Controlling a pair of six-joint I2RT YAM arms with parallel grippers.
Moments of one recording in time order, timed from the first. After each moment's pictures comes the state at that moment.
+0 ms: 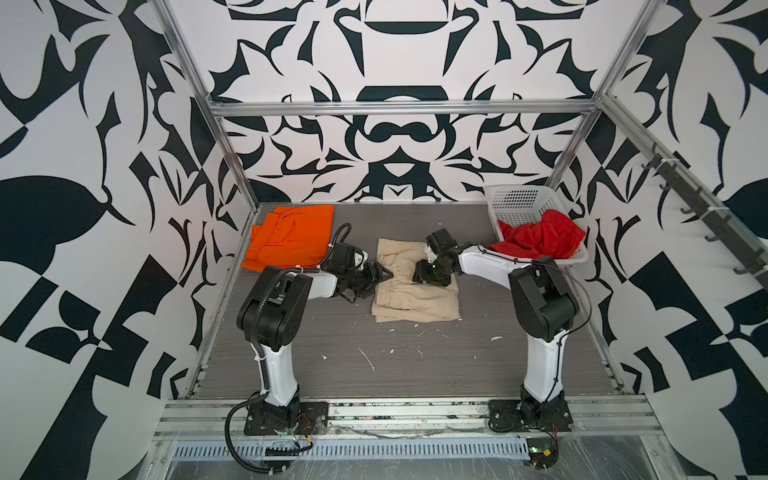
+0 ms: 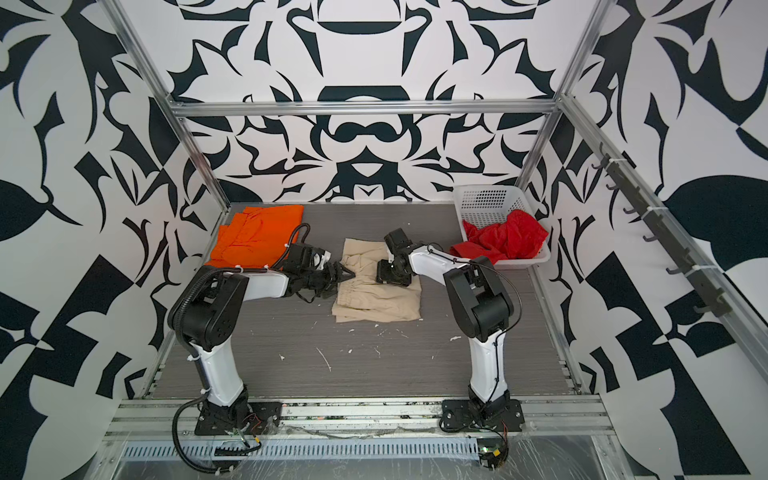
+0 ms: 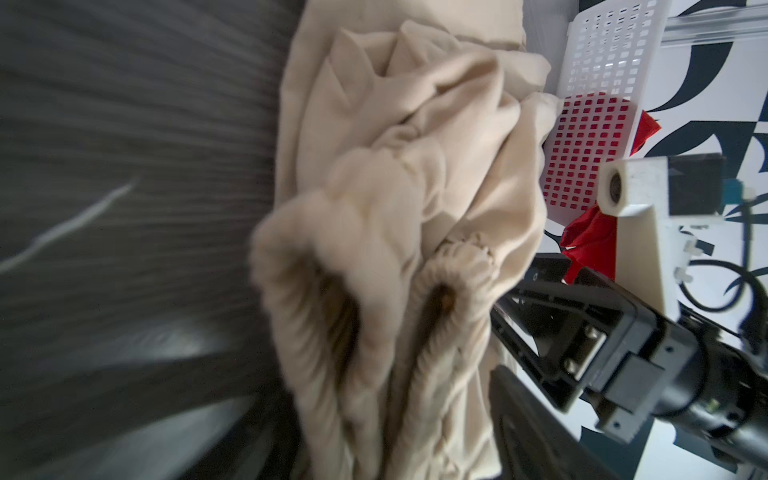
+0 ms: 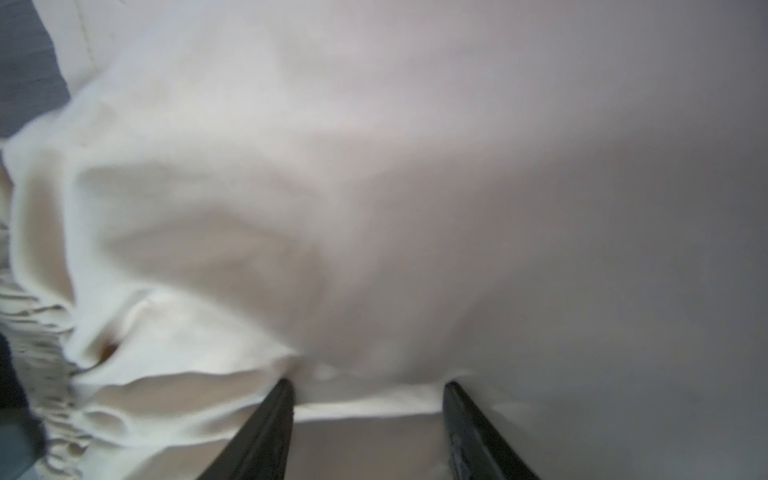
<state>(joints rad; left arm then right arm) -0.40 1.91 0.94 0.16 0.68 -0.92 0.49 1.99 1.34 -0.50 -0.22 0.55</state>
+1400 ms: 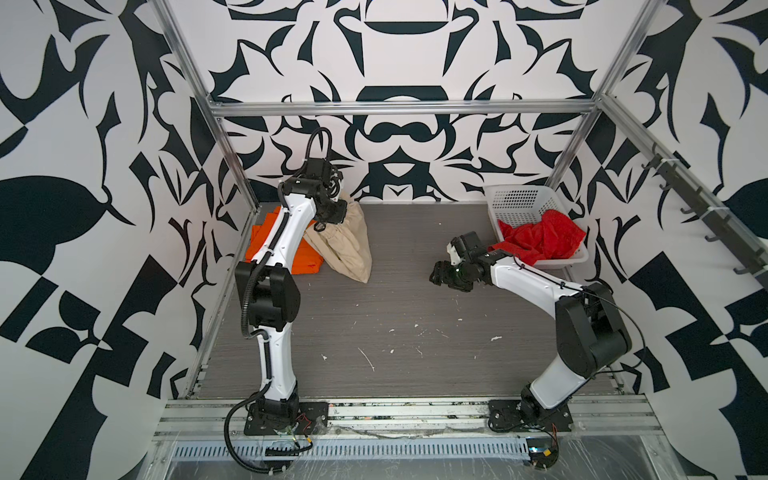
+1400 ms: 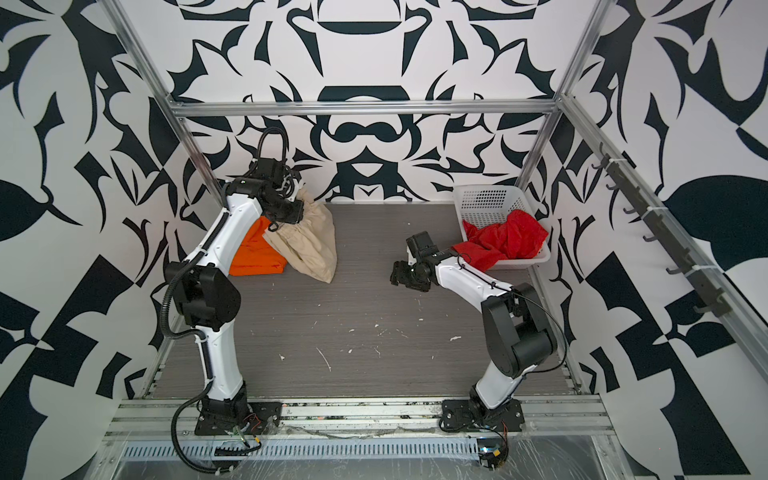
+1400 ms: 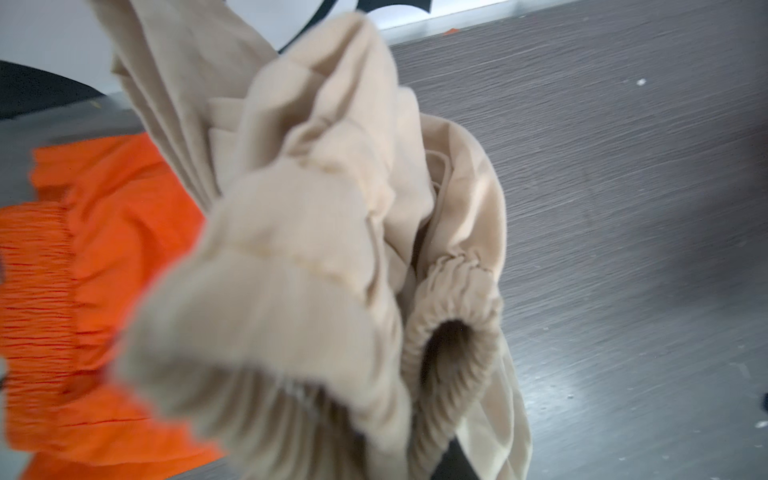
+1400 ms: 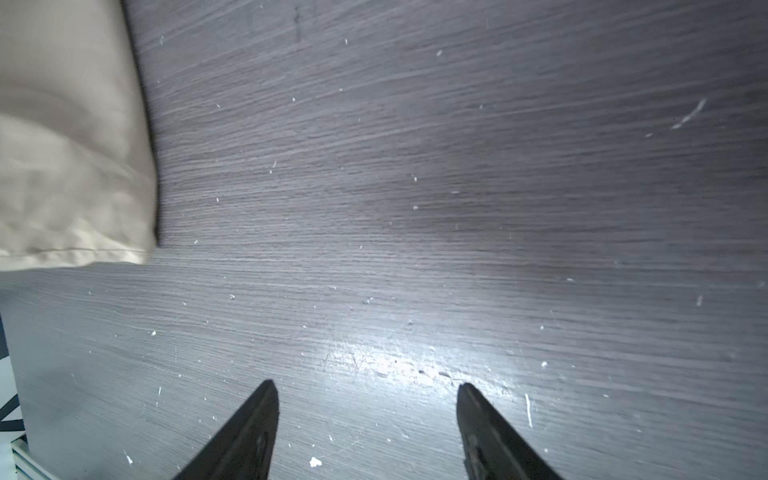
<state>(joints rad) -0.19 2.07 2.16 -1.09 0.10 0.10 0.41 1.66 1.10 -0.51 -0.22 0.57</state>
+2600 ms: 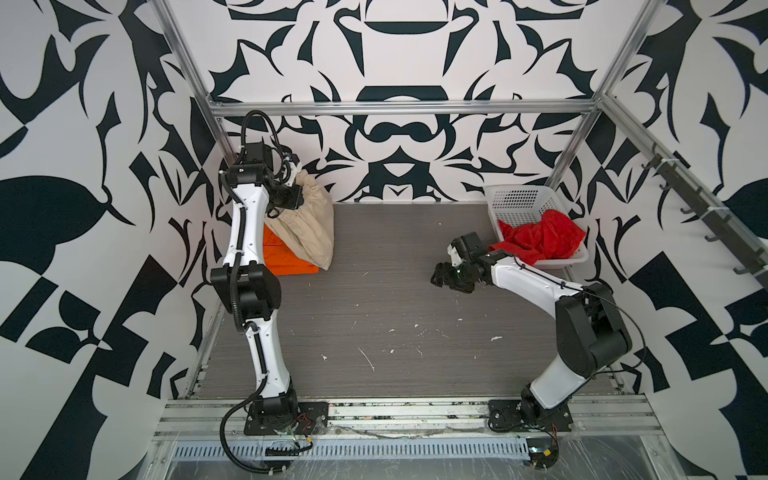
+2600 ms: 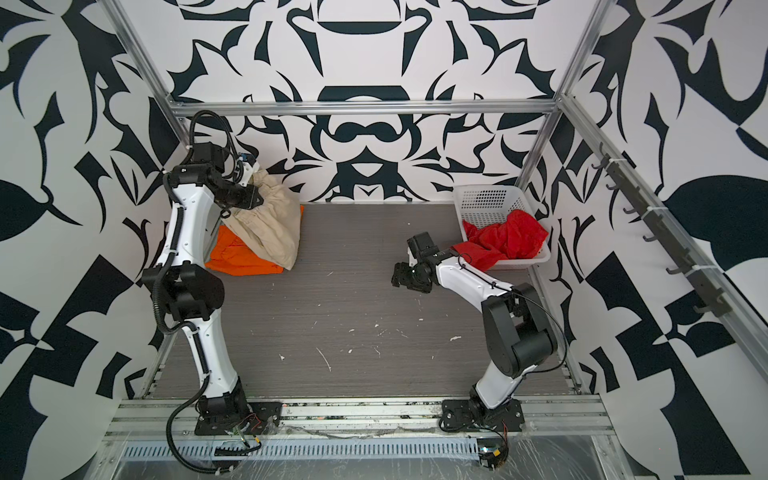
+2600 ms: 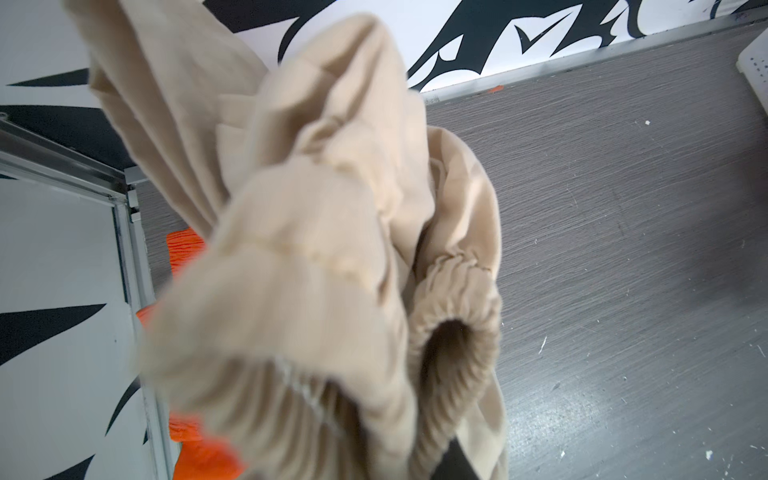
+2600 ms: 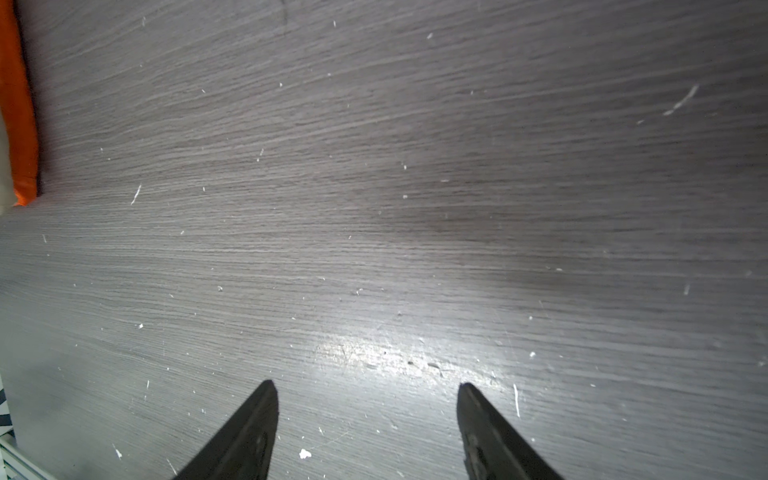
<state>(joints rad) 0.08 2.15 2.42 -1.23 0.33 0.32 0.41 1.66 1.10 -0.53 -0.22 0.55</state>
